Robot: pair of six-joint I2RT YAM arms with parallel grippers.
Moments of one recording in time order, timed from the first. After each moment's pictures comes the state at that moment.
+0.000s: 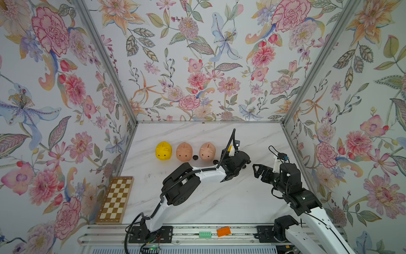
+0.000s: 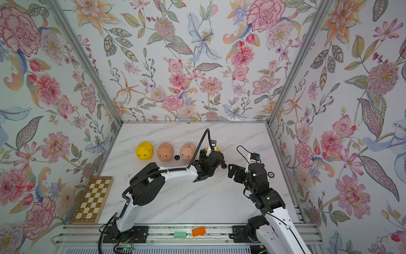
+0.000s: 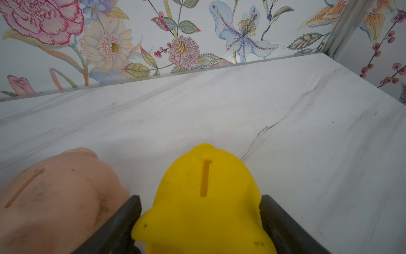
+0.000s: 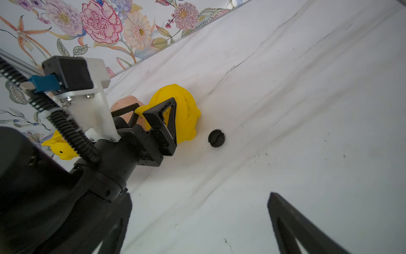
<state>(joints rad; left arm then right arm) -1.03 2.20 1.56 0.07 -0.77 -0.38 0.31 0.64 0.58 -0.49 -0.01 0.54</state>
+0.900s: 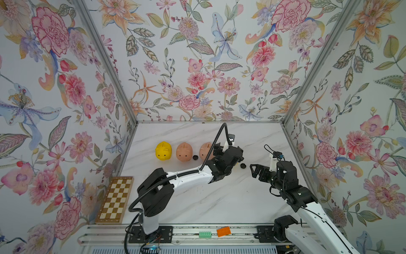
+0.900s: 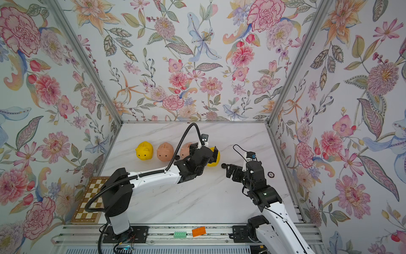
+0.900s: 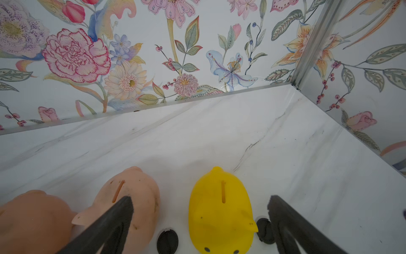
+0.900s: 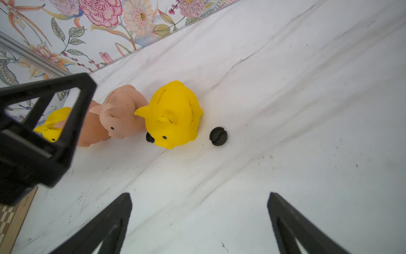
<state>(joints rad) -1.03 1.78 1.31 0.05 -0.71 -0.27 0.30 0.72 0.58 -0.41 -0.04 0.48</state>
